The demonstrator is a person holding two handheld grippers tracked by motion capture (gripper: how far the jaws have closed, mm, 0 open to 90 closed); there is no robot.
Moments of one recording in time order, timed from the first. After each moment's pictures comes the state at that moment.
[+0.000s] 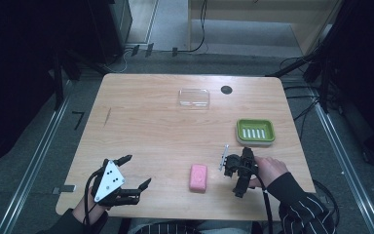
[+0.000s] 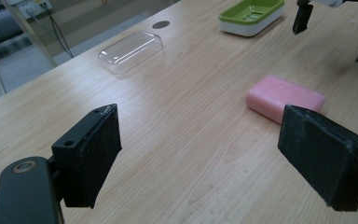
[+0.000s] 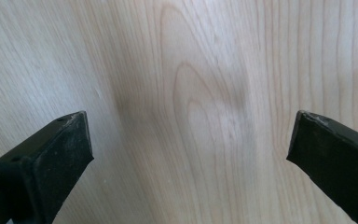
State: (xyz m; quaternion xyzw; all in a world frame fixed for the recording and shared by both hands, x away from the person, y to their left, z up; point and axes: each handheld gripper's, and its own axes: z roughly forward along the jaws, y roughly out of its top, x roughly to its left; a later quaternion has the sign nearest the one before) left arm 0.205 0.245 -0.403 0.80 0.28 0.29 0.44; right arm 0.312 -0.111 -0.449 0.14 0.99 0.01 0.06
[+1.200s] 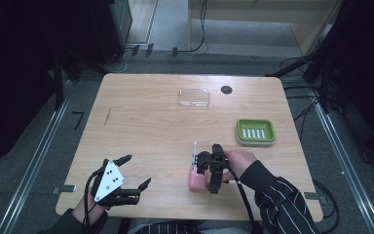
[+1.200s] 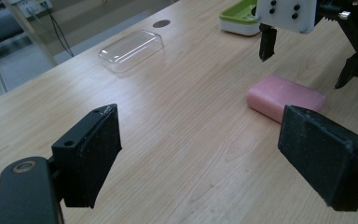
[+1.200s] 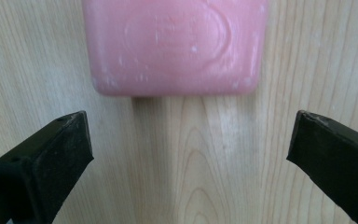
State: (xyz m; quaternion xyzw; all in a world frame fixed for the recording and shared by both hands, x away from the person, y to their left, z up) left arm 0.205 0.245 -0.403 0.80 0.28 0.29 0.44; right arm 0.323 -0.034 -0.443 0.06 1.00 0.03 0.02
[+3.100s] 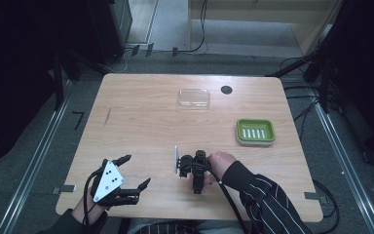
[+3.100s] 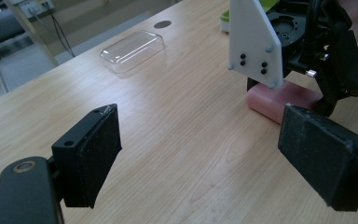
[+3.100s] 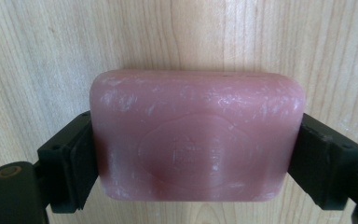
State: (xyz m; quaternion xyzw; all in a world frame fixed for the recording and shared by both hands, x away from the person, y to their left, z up) left arm 0.205 0.247 -0.402 0.80 0.28 0.29 0.44; right arm 0.323 0.014 -0.463 0.05 1.00 0.00 0.01
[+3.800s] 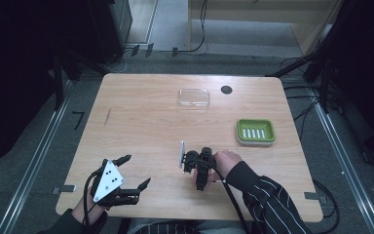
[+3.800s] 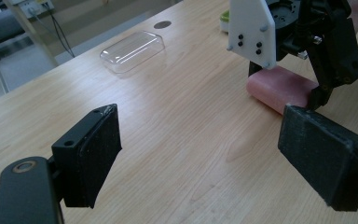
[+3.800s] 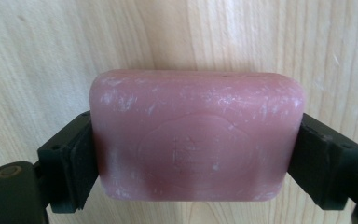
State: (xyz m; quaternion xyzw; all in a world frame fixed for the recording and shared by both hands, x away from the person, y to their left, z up) left arm 0.205 0.247 -0.402 0.80 0.28 0.29 0.44; right arm 0.330 -0.001 -0.457 0.10 0.99 0.01 0.02
